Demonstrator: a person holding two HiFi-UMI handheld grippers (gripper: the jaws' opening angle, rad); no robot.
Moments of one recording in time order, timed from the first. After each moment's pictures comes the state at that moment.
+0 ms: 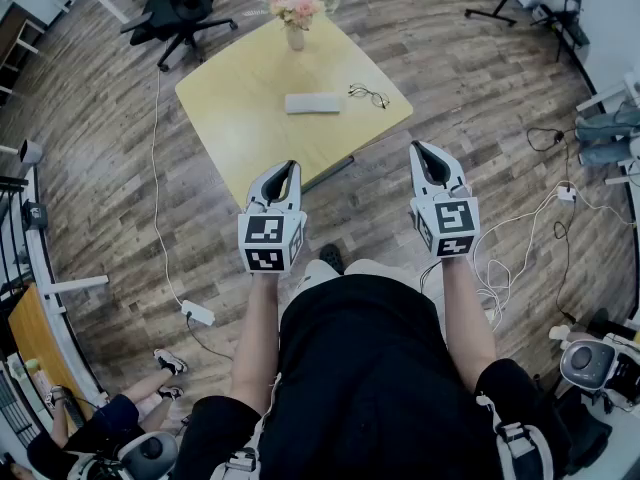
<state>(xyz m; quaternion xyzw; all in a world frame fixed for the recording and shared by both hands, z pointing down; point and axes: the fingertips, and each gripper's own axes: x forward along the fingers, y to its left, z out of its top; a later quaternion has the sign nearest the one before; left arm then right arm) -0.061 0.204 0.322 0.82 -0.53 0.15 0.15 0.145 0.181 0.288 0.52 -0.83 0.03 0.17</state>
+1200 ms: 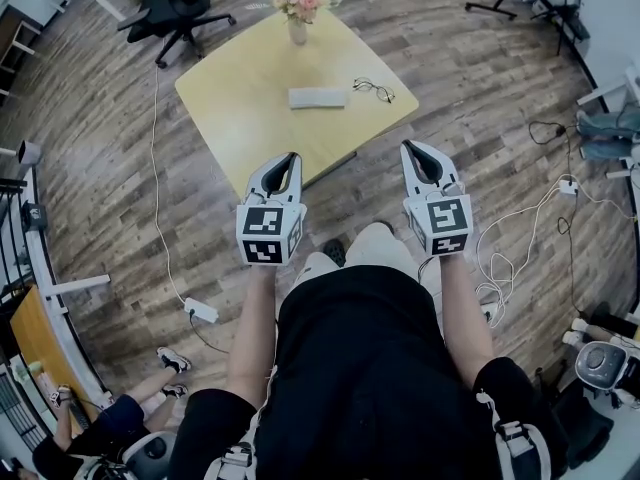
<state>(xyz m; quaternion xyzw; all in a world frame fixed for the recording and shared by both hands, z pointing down) -0.077 0.189 0.328 0.83 -0.52 0.16 0.15 0.110 0.178 0.305 0.51 -0.84 0.03 0.18</state>
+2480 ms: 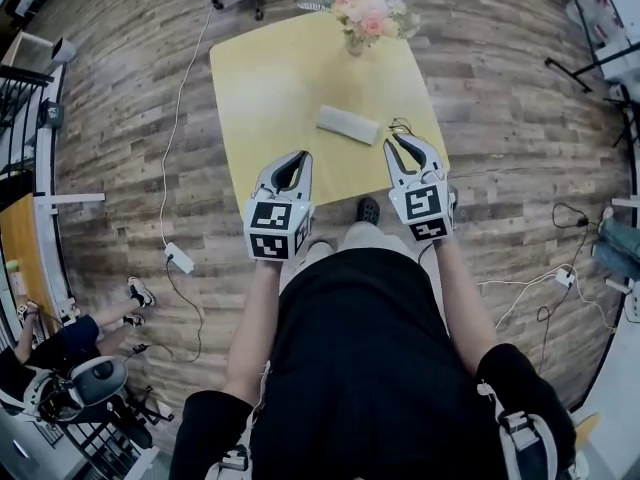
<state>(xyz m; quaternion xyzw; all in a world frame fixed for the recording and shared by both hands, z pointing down) -0.079 0.050 0.369 0.72 -0.63 0.16 0.23 0.048 -0.024 0.381 0.29 -0.91 -0.02 0.28</state>
